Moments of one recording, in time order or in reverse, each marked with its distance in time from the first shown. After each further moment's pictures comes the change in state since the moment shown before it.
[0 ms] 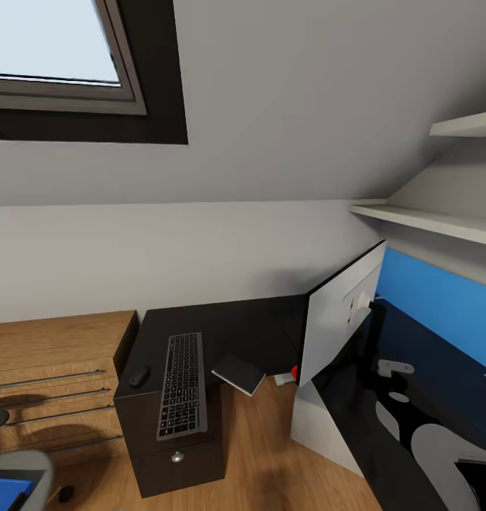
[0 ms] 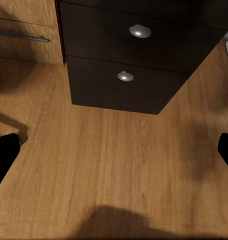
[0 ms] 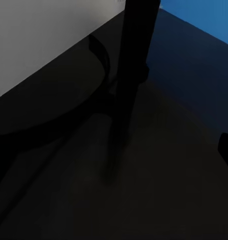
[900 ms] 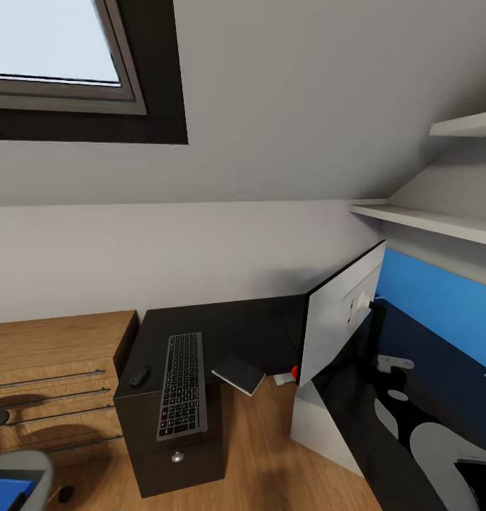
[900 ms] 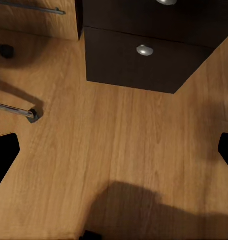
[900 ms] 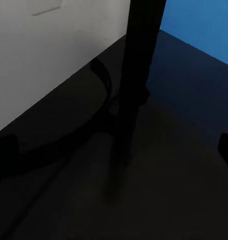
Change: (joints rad) left arm 0.034 0.009 0.039 0.014 -0.002 0.049 0.003; right arm 0.000 0.004 0.001 -0.020 0.005 -0.050 -0.006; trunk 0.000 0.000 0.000
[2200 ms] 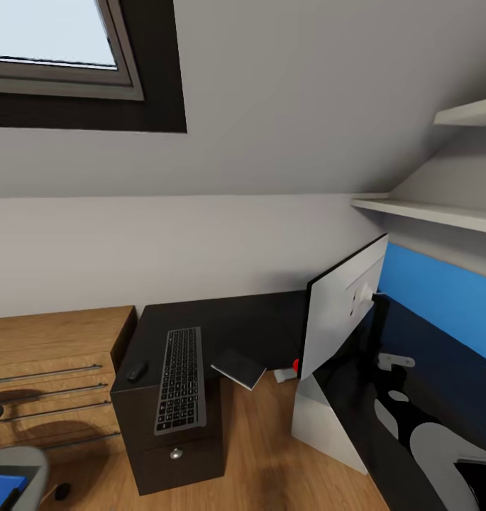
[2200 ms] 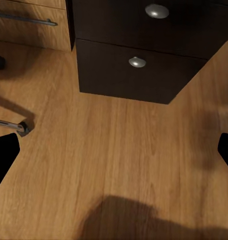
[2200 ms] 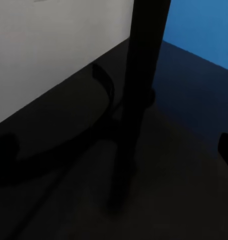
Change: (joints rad) left arm 0.004 0.000 0.002 -0.118 0.003 0.075 0.000; right arm 0.000 0.000 -0.002 0.004 -0.002 -0.078 0.001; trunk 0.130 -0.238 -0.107
